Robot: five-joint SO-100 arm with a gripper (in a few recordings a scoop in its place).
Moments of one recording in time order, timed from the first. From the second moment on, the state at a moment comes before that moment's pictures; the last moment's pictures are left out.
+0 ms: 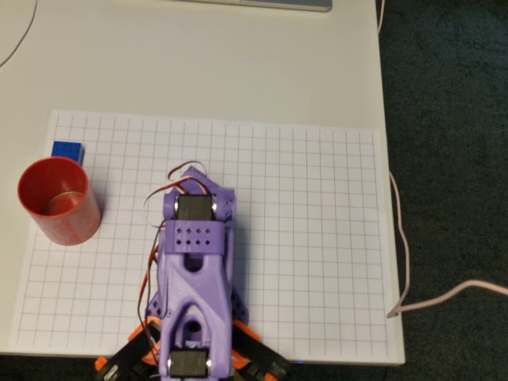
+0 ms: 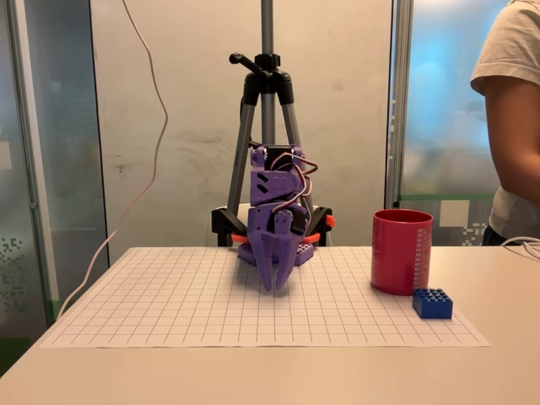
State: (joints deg) arm -1.1 189.1 180.8 71.1 -59.7
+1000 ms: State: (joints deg) arm -8.9 189.1 180.0 55.9 5.8
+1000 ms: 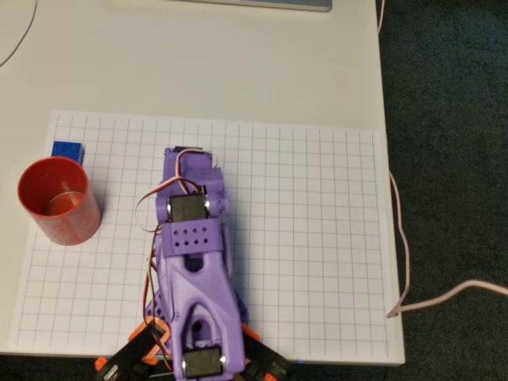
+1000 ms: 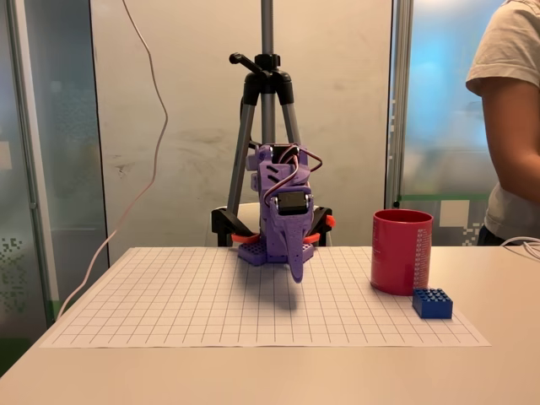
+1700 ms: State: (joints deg) arm 3.0 168.0 160.3 59.8 8.2
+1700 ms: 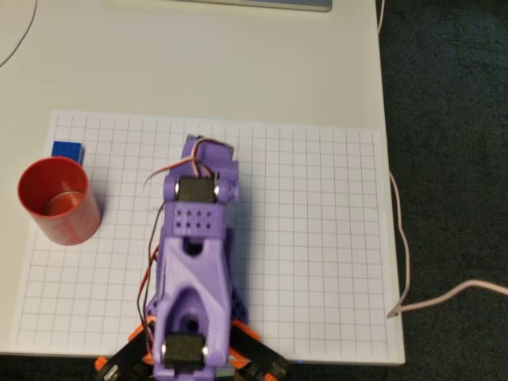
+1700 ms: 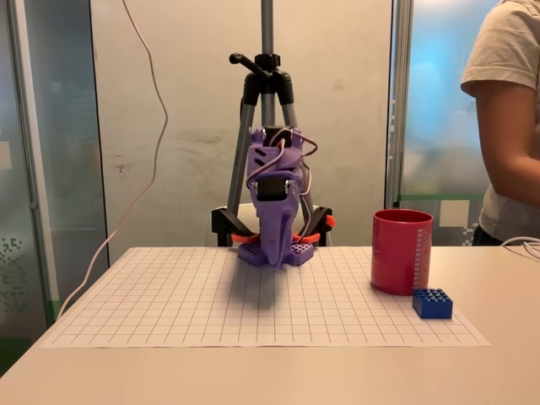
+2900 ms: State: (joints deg) arm -20.0 90.4 55.3 97.9 -28.1
